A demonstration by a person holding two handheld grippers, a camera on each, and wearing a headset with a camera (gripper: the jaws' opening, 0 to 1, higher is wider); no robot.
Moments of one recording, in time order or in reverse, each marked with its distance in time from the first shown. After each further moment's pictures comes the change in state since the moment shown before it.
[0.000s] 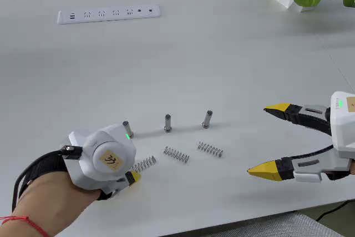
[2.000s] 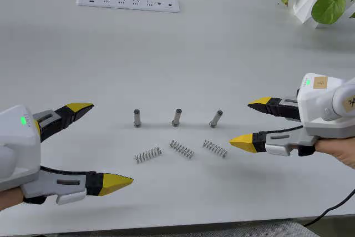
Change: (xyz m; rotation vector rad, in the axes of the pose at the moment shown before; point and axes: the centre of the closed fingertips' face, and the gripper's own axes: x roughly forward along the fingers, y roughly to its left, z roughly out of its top) left arm -0.101 0.021 0.015 -0.150 -0.617 0.024; right arm 0.037 -0.017 0.025 0.000 0.129 -0.013
